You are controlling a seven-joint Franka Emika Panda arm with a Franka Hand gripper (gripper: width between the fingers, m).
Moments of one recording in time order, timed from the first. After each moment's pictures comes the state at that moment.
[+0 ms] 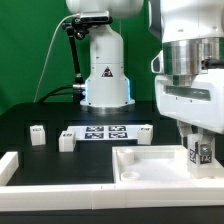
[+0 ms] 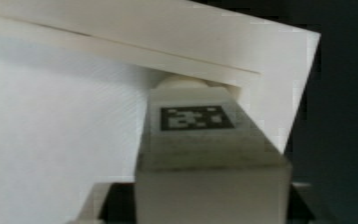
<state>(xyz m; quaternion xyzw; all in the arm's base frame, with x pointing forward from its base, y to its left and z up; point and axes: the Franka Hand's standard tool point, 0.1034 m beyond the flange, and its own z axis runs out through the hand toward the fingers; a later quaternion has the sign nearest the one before) 0.623 0.110 0.069 -0.74 0.66 -0.02 0.06</state>
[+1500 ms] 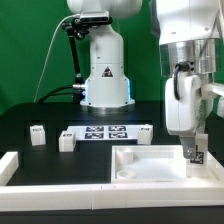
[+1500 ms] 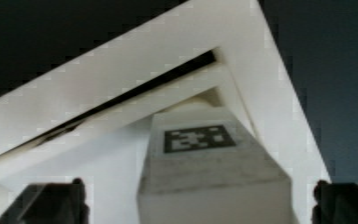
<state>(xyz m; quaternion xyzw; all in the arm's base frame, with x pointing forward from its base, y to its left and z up) 0.618 0.110 0.068 -0.53 0.84 0.00 0.07</state>
